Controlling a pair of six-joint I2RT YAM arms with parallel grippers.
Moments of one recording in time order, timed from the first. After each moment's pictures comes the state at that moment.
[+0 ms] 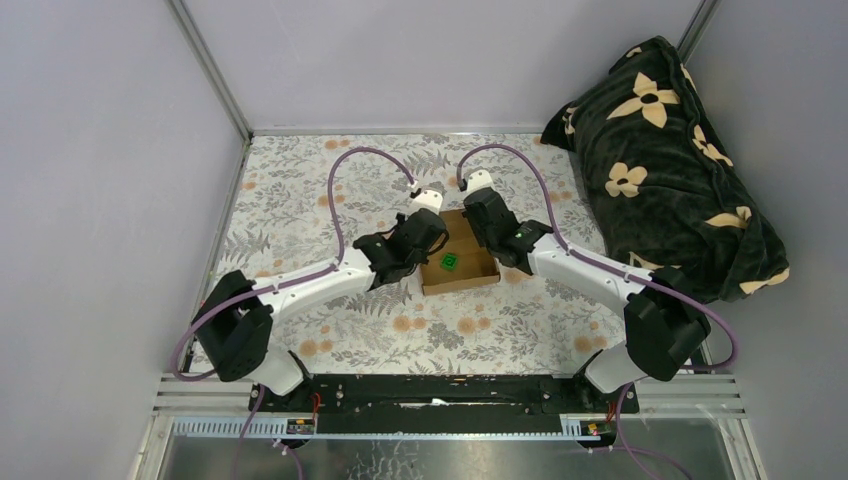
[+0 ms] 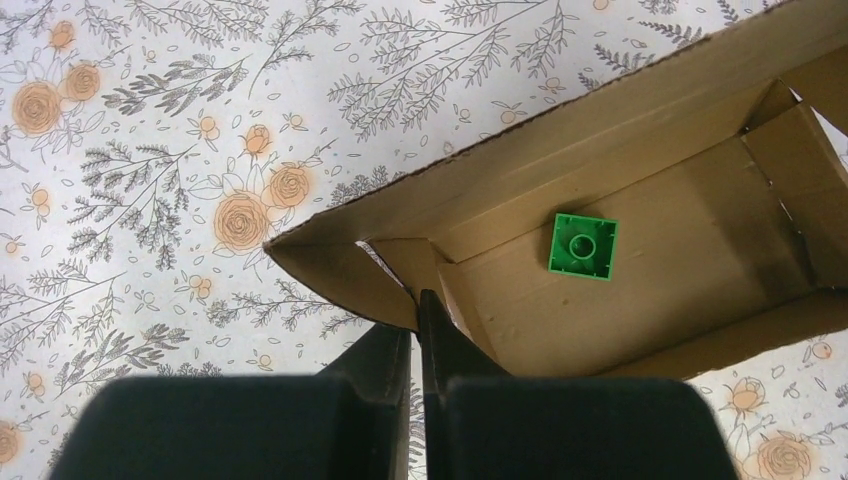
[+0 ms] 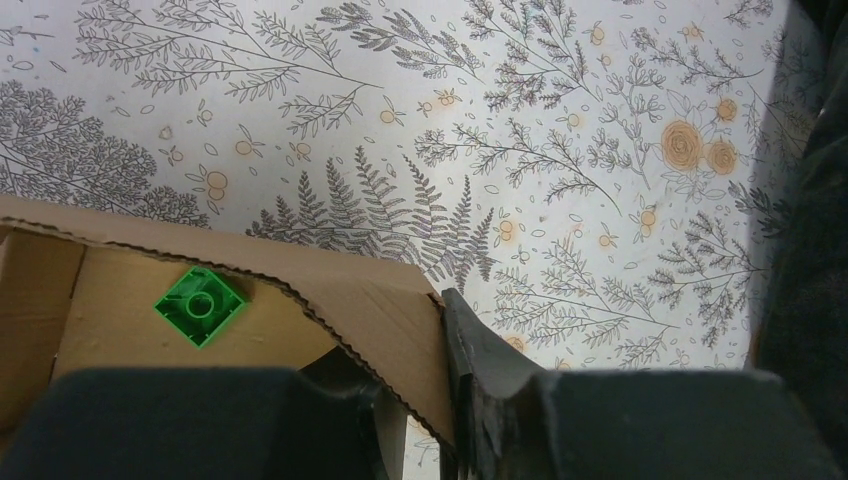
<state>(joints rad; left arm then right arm) -0.87 1.52 1.05 -0.31 -0.49 -0.32 0.72 1.51 1.04 -0.27 0.46 0.05</state>
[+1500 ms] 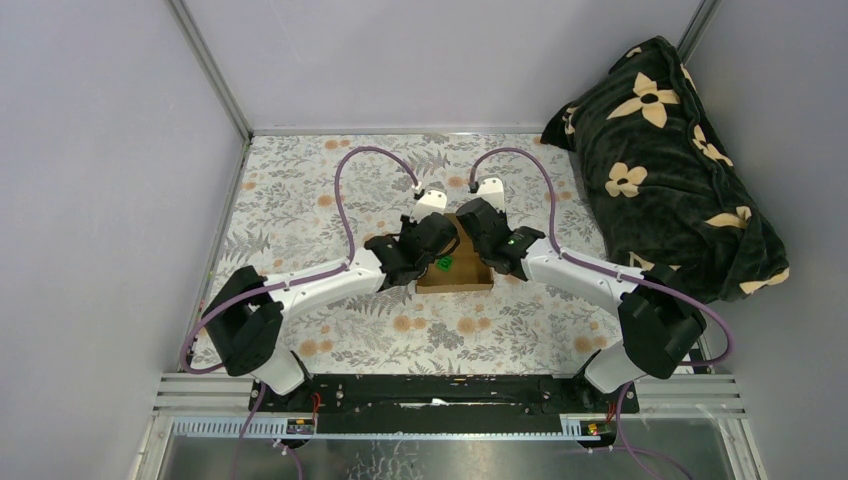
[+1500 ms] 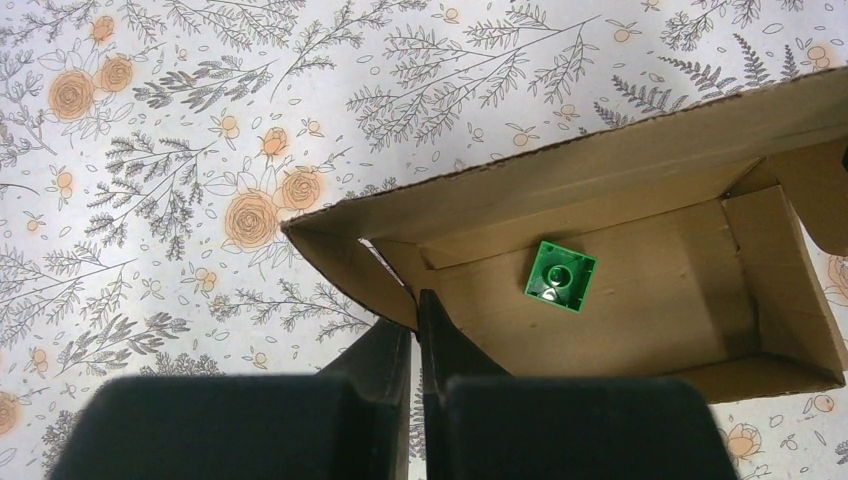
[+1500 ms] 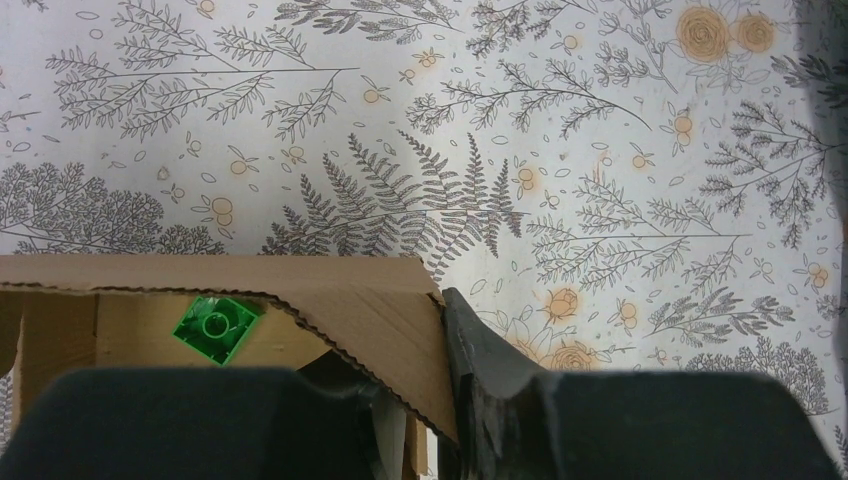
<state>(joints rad) -0.91 1.57 1.09 -0.33 -0.63 -0.40 0.77 1.52 1.01 -0.30 0.60 0.37</state>
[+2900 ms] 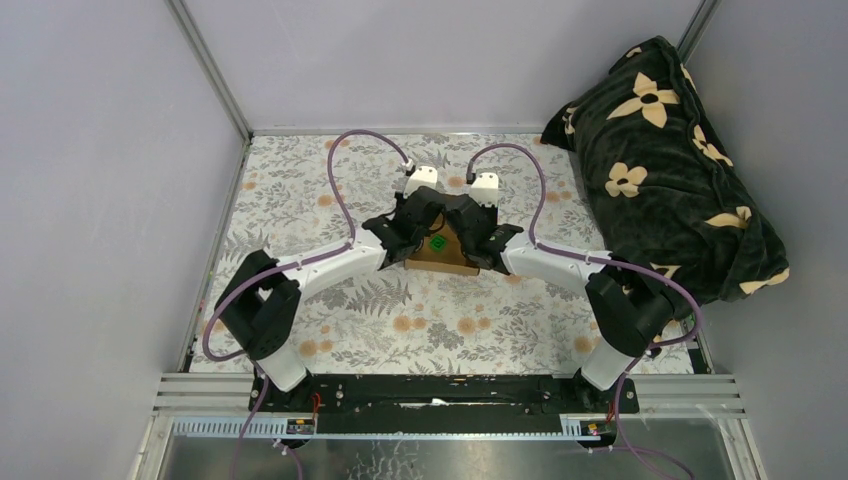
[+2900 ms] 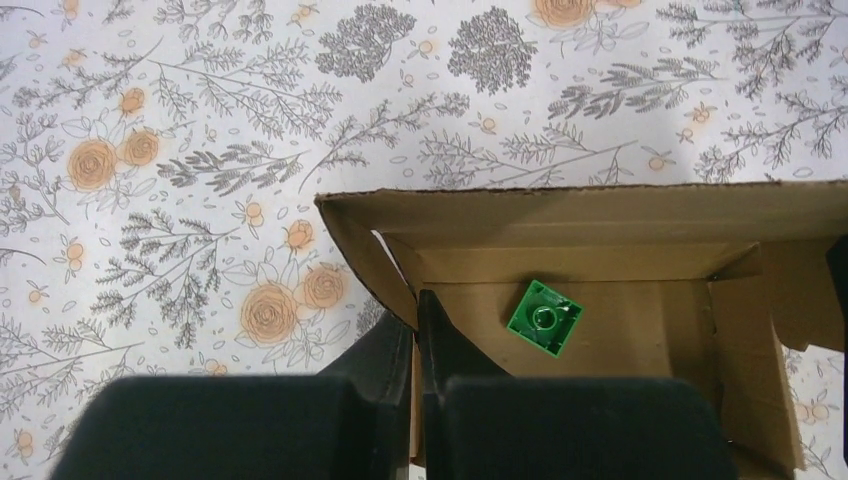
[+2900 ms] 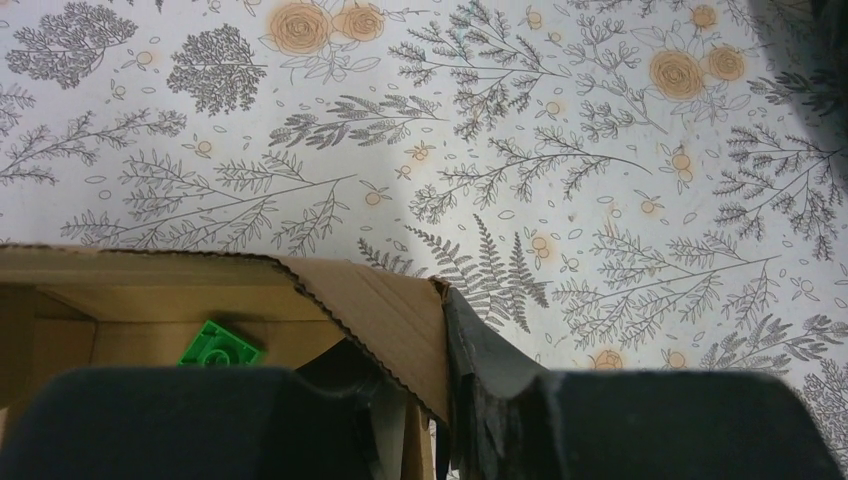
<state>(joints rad) -0.77 1.66 1.14 -0.16 -0.58 -0.32 0.79 1.67 1.07 -0.14 0.80 0.49</state>
